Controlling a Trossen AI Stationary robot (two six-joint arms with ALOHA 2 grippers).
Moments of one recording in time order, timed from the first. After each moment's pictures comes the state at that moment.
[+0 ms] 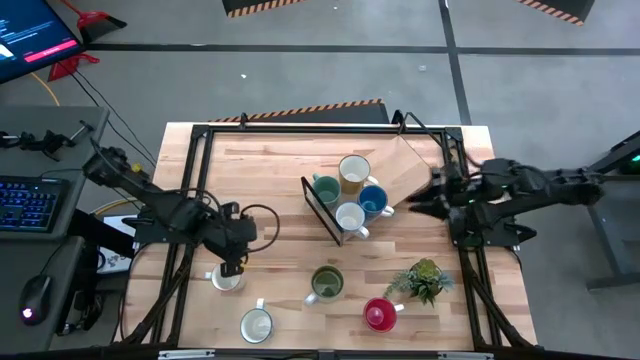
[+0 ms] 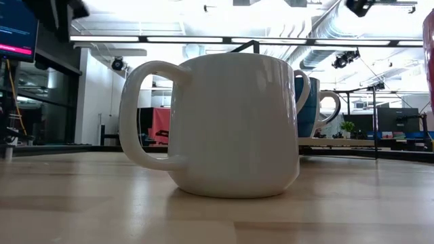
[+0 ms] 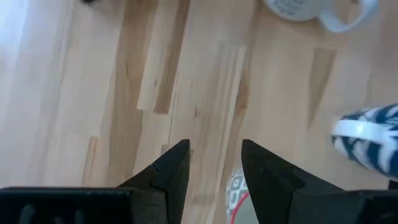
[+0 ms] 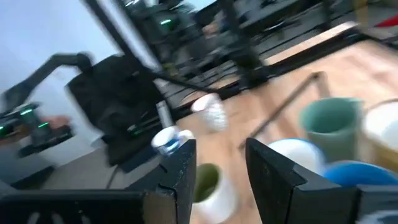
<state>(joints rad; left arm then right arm) -0.53 1.25 1.13 -1.13 -0.25 -0.68 0.15 0.59 0.77 -0.34 -0.04 0.49</state>
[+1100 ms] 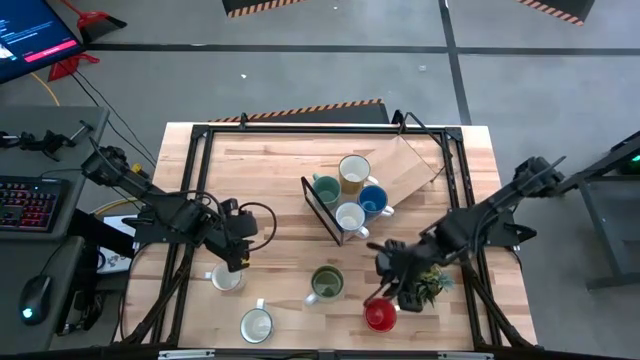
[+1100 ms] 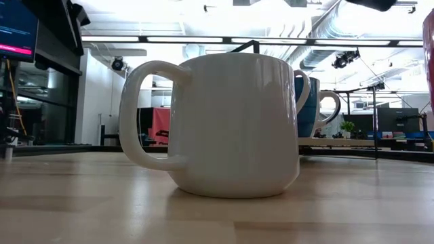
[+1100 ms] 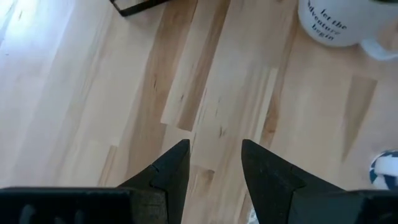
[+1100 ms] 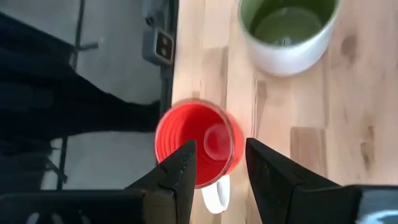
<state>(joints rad) -0.53 1.23 1.04 -1.06 -0.38 -0.73 0.56 1.43 1.20 -0.70 -0.10 0.61</state>
